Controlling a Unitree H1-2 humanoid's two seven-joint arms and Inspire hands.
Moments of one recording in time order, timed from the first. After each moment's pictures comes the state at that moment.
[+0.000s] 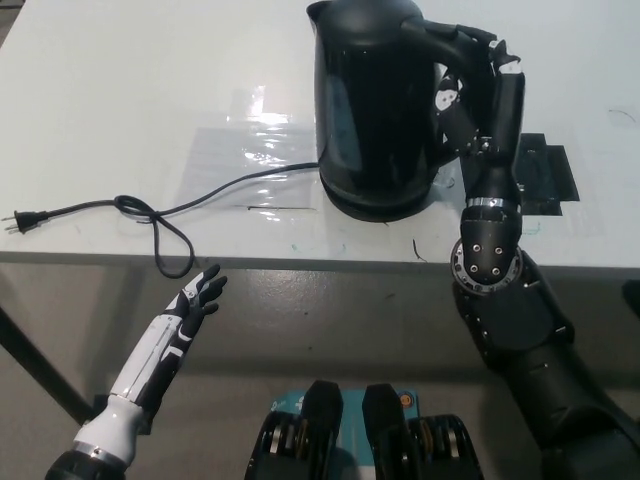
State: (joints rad) left_arm -0.06 0.23 -0.07 -0.15 0.04 -0.04 -0.17; right_arm -0.86 -0.02 0.11 0.83 -0.21 -0.45 -0.64
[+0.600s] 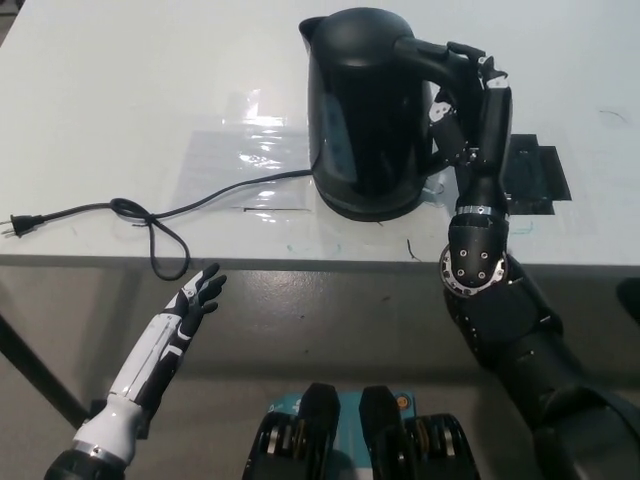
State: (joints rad) left_arm -0.06 0.22 -0.07 -0.15 0.04 -0.04 -0.17; right_arm -0.92 -0.01 0.16 1.06 -0.22 -0.50 -0.70
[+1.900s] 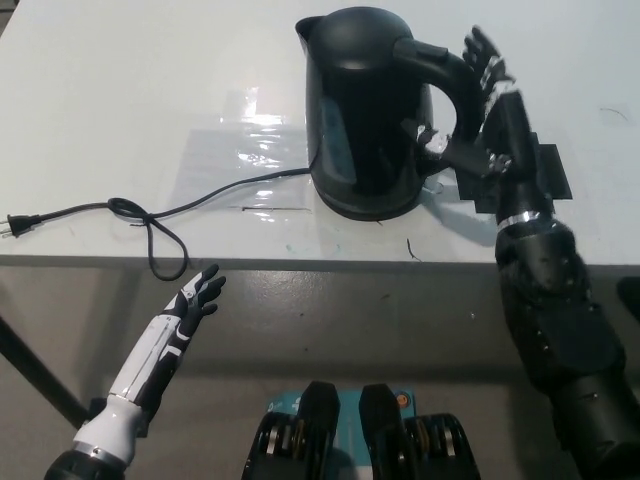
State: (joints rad) left_arm -0.06 0.22 -0.06 -0.14 0.03 -0.04 -0.17; right_arm -0.74 -0.10 0.06 0.54 0.14 -0.35 -0.08
